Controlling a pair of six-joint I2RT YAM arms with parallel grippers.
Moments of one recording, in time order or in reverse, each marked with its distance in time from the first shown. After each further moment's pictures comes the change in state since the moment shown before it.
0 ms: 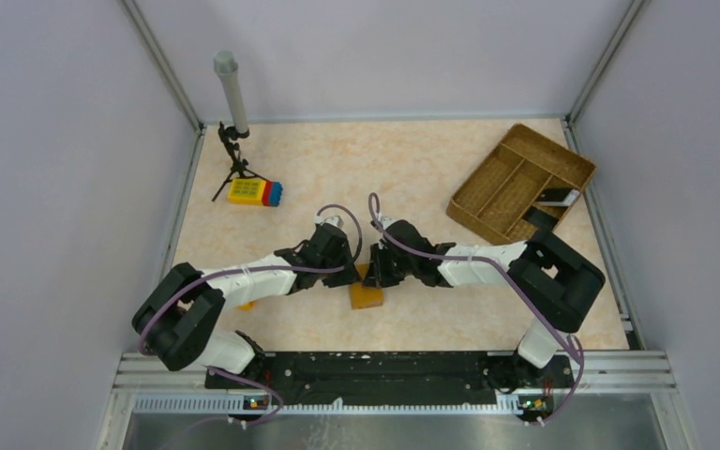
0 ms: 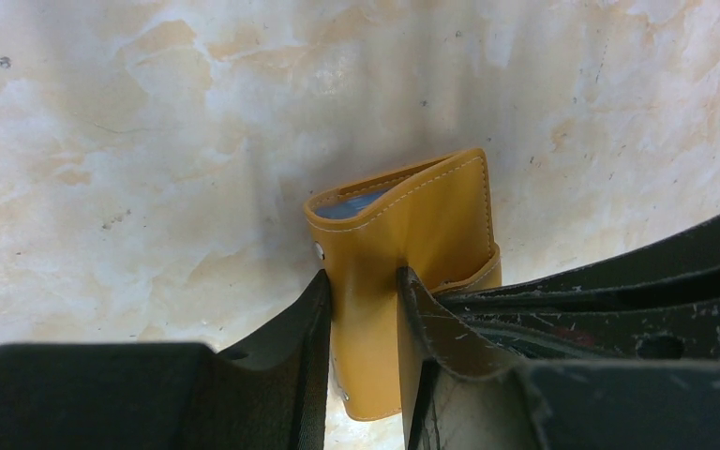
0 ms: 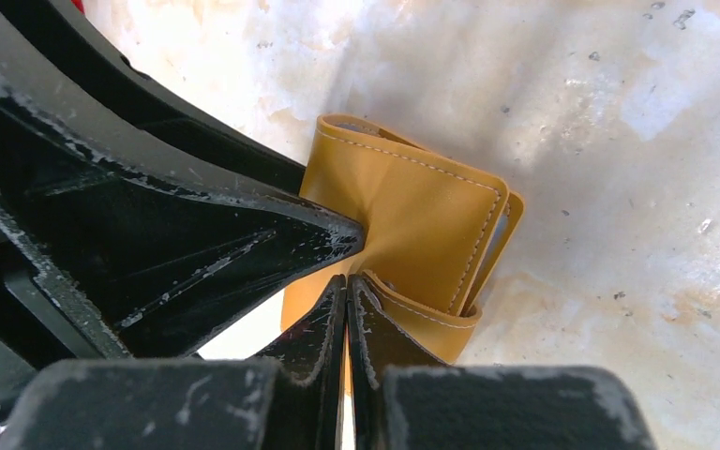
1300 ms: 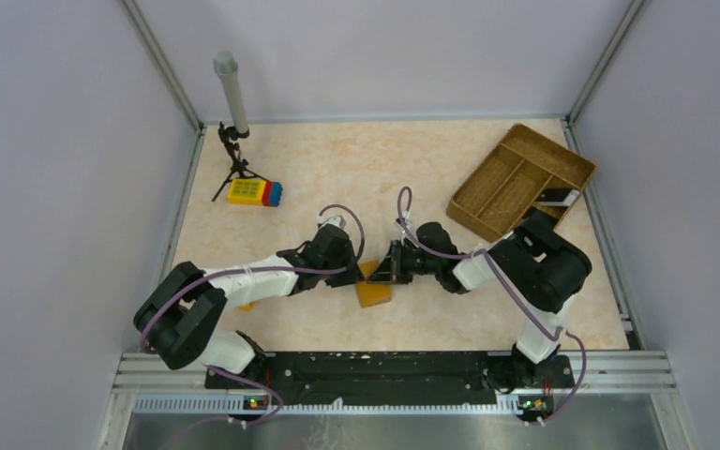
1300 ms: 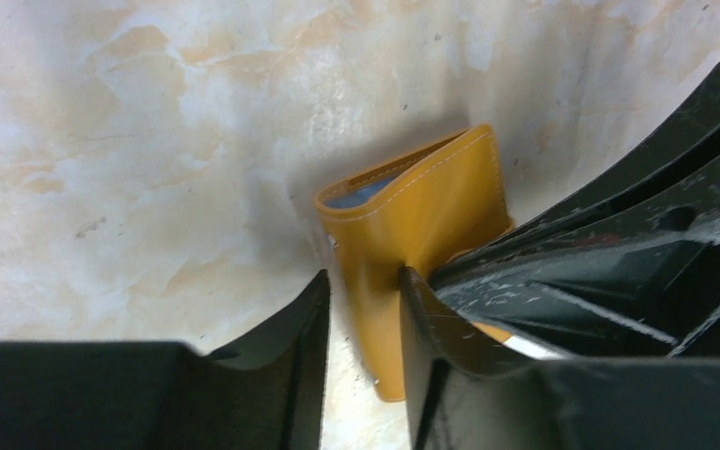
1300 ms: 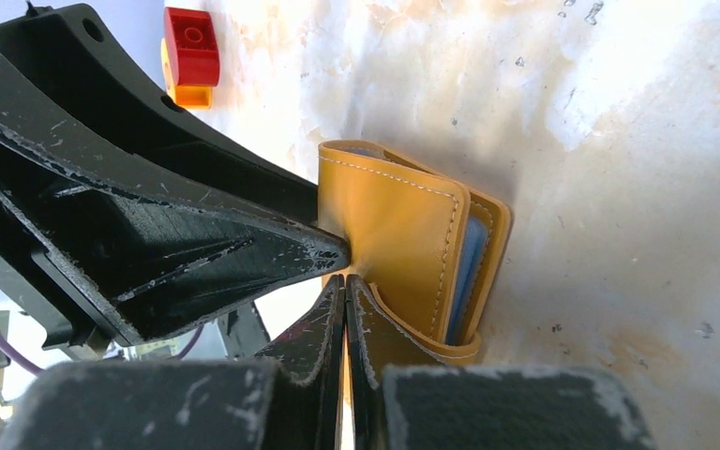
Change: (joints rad) left arm -0.010 0.013 0.000 0.047 -0.005 -0.022; right arm -0.203 0.127 -0.251 0.602 -0.353 0.229
